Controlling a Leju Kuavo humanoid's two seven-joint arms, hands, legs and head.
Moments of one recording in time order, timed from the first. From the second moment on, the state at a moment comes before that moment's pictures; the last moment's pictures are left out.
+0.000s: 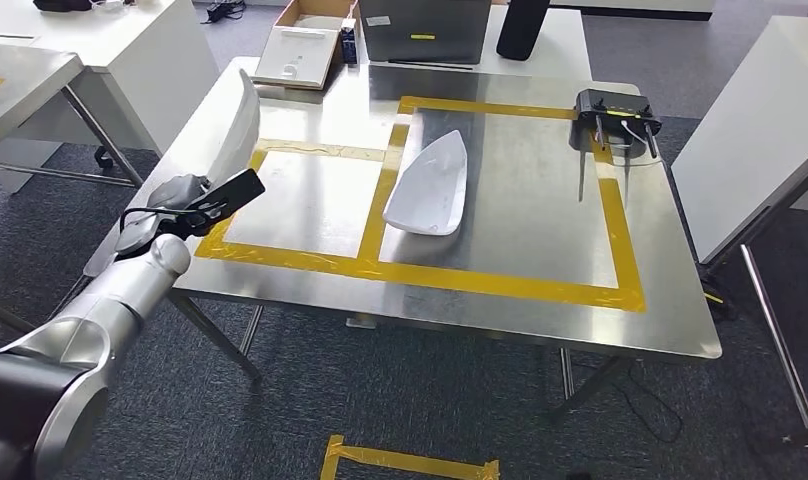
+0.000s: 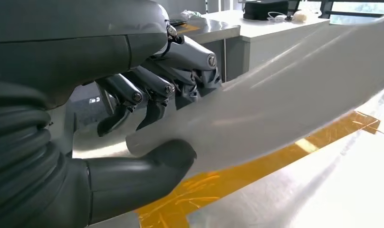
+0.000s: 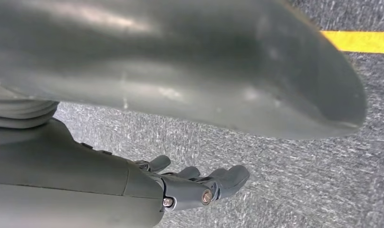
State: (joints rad) left arm -0.97 0.13 -0.28 -0.26 -0.99 0.21 -0.05; right arm -0.14 0.10 -0.82 -0.20 1.14 -0.30 -0.02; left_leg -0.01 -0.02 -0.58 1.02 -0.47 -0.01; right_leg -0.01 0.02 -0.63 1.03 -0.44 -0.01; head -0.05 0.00
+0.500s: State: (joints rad) left arm -0.92 0.12 -0.28 -0.25 -0.99 0.24 -0.04; right arm -0.11 0.08 -0.82 -0.20 1.14 -0.32 -0.02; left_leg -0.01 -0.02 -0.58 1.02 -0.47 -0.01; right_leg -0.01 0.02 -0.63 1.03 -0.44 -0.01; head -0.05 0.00
